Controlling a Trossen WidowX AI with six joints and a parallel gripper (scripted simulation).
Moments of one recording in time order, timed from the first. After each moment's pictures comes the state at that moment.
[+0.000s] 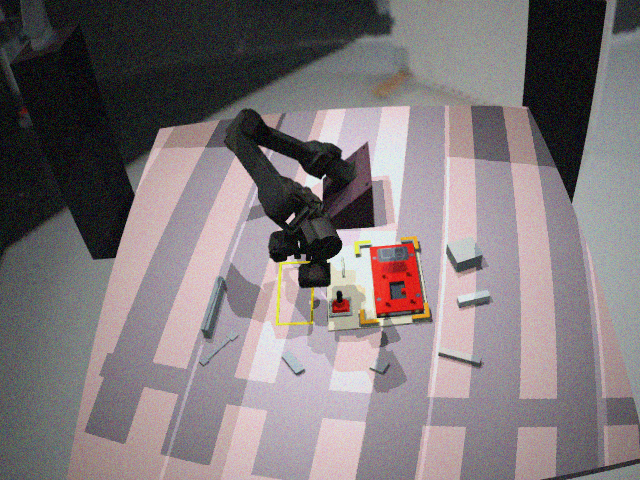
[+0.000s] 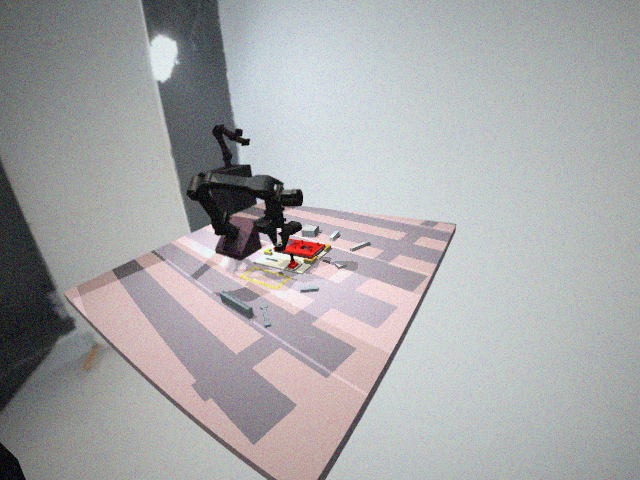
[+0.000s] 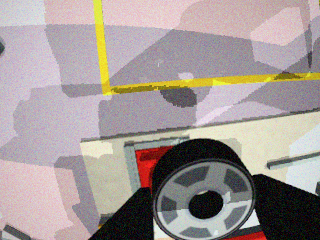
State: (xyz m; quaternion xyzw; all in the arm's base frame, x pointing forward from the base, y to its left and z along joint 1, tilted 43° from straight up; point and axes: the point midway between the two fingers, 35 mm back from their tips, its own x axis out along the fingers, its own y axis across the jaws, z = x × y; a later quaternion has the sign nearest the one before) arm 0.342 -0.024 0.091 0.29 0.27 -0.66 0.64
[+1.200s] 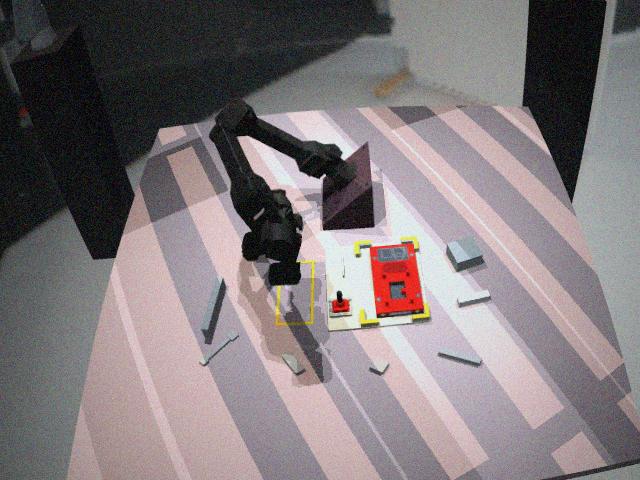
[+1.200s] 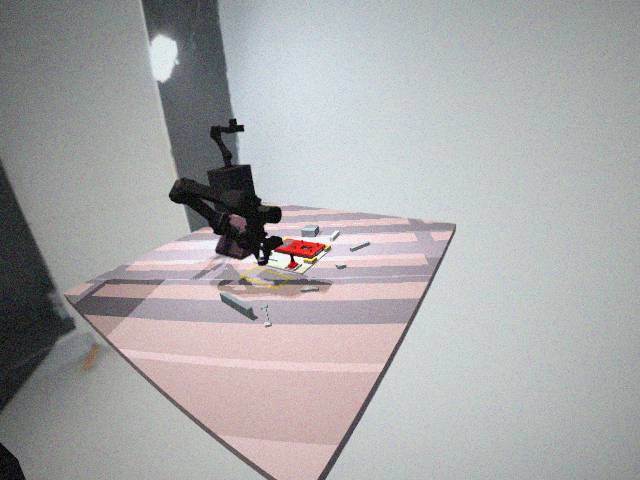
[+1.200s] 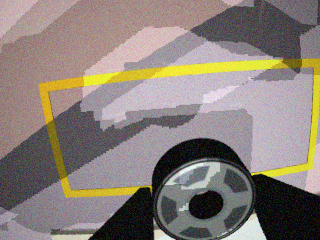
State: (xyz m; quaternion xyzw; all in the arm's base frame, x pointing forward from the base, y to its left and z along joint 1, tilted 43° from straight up) arm 0.303 -0.095 0.110 0.30 0.27 -0.66 0.64
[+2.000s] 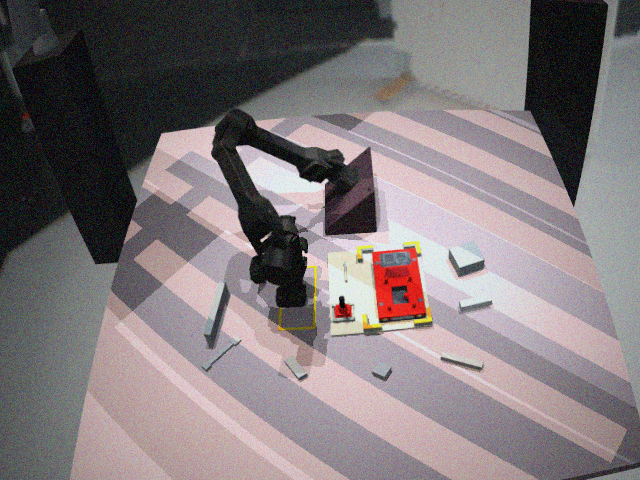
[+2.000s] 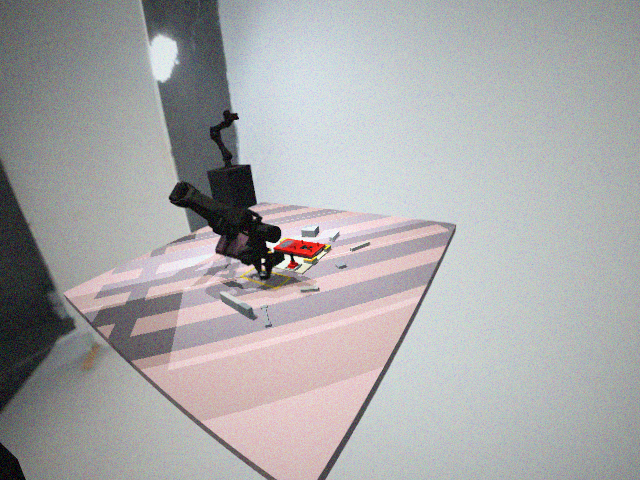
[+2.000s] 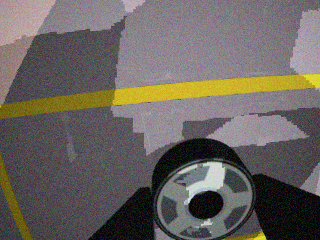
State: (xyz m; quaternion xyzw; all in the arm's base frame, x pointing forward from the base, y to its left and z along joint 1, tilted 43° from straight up) arm 0.299 -0.137 0.066 0.30 0.27 -0.66 0.64
